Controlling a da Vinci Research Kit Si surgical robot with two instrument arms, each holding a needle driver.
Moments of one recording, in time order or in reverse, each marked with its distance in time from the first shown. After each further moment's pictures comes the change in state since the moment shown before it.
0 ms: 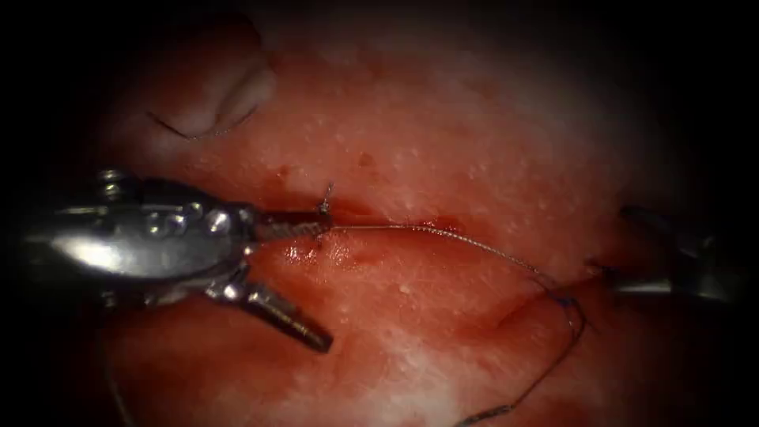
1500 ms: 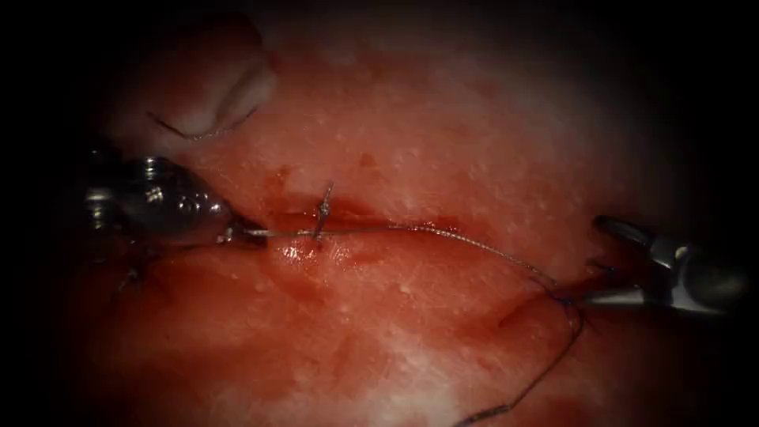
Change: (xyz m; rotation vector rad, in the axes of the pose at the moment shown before) right arm 0.002 -0.001 0.002 -0.012 0.031 0.021; left arm -0.009 -0.009 0.001 0.265 -0.434 0.134
